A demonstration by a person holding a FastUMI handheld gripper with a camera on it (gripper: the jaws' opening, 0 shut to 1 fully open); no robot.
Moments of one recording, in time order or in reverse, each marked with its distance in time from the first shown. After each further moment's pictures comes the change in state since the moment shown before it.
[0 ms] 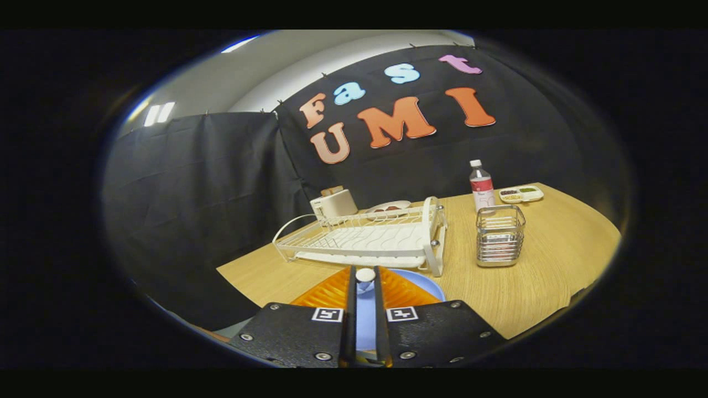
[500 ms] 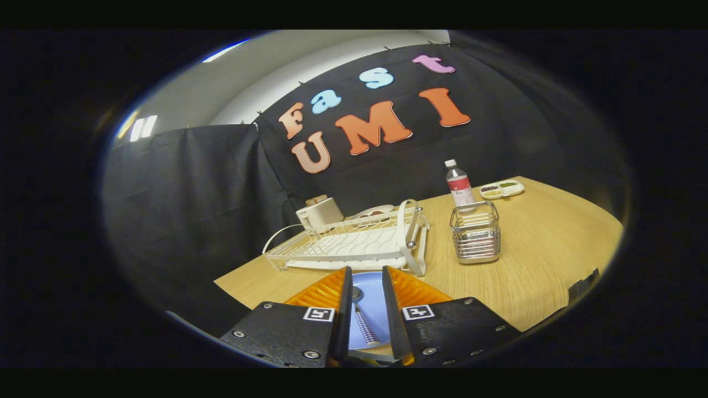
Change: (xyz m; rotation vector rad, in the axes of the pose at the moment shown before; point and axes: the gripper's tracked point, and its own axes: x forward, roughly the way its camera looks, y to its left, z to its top) arm -0.012 -0.023 0.030 0.055 -0.081 -0.088
